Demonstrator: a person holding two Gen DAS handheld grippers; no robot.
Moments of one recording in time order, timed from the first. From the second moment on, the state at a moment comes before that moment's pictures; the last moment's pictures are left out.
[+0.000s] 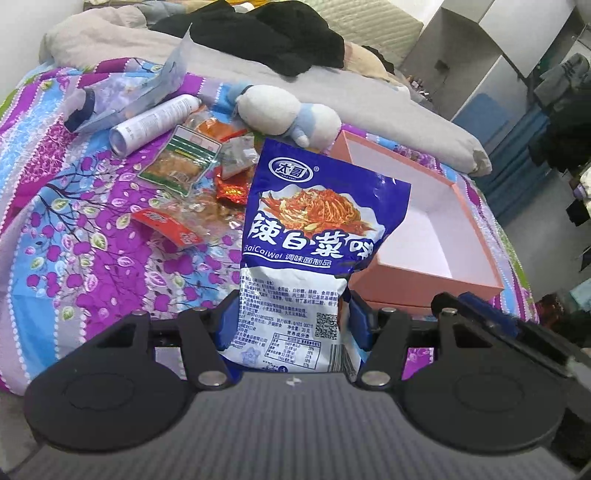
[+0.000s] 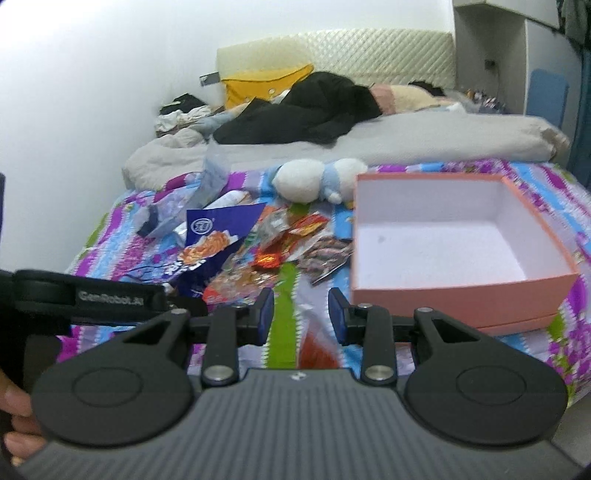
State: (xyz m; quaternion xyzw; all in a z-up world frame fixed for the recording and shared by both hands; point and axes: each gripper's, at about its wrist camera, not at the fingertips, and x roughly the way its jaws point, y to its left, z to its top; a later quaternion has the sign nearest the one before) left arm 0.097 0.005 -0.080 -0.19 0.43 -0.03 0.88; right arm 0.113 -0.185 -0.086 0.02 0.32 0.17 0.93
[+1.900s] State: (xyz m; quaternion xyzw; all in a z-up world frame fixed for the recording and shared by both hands) left arm 0.086 0.038 -0.168 -0.23 0.51 0.01 0.83; right arm 0.120 -0.136 -0.341 -0.08 0.59 0.21 0.78
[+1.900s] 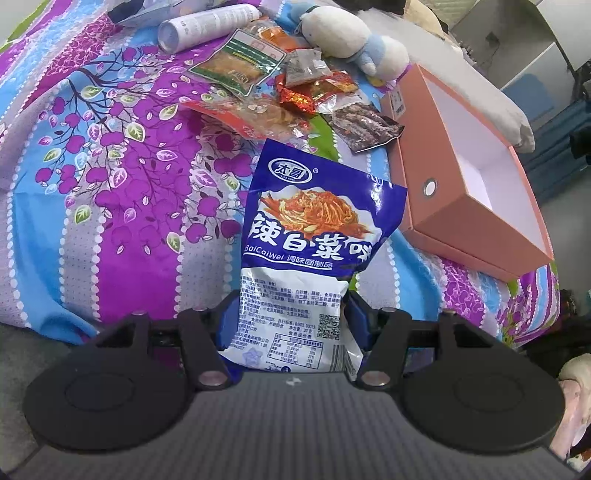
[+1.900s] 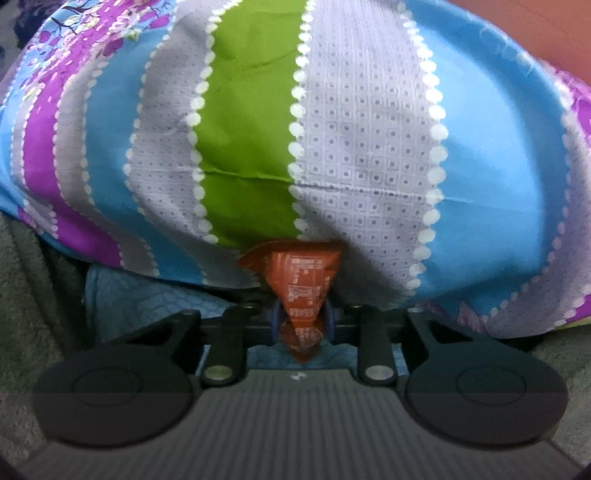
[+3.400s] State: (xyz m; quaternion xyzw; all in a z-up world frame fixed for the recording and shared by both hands) left arm 0.164 -0.068 -0.067 -0.16 0.44 -0.13 0.88; right arm 0.139 -0.275 -0.087 0.10 0.33 0.11 0.93
